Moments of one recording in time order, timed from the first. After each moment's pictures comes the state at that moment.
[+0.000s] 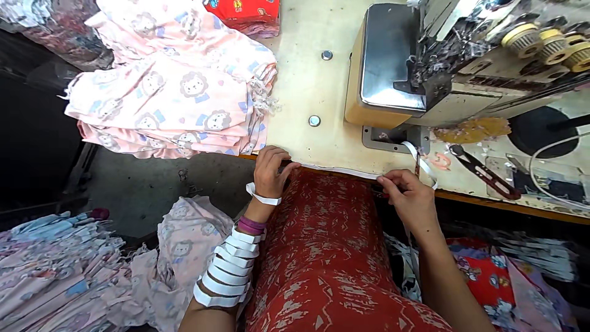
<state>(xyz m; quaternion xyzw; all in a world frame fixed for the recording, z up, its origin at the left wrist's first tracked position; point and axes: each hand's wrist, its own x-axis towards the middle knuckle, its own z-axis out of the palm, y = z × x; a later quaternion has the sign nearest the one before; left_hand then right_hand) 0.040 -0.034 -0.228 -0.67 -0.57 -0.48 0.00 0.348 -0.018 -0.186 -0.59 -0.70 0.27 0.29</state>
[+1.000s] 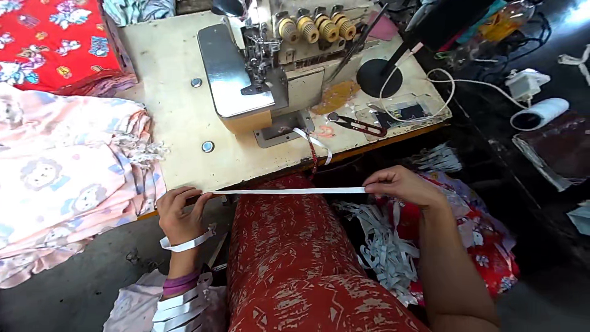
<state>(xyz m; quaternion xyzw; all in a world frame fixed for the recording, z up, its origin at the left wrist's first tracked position) 0.036 -0.034 -0.213 -0.69 -0.59 -0.41 -0.06 0.512 -0.077 -0.146 -0.58 -0.57 0.54 0.23</state>
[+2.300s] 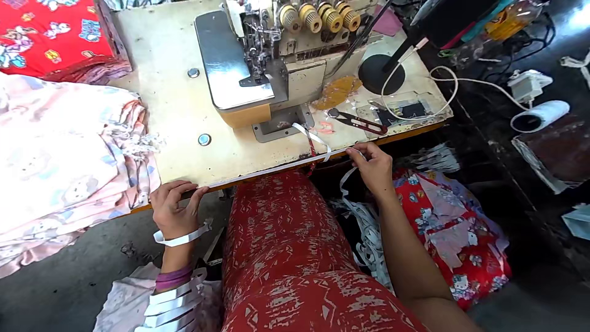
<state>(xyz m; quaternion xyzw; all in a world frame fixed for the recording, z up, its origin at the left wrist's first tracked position) 0.033 -0.034 -0.219 -0.68 -0.60 -0.42 -0.06 0.457 -0.045 -0.200 -0.72 -0.53 0.21 0.41</state>
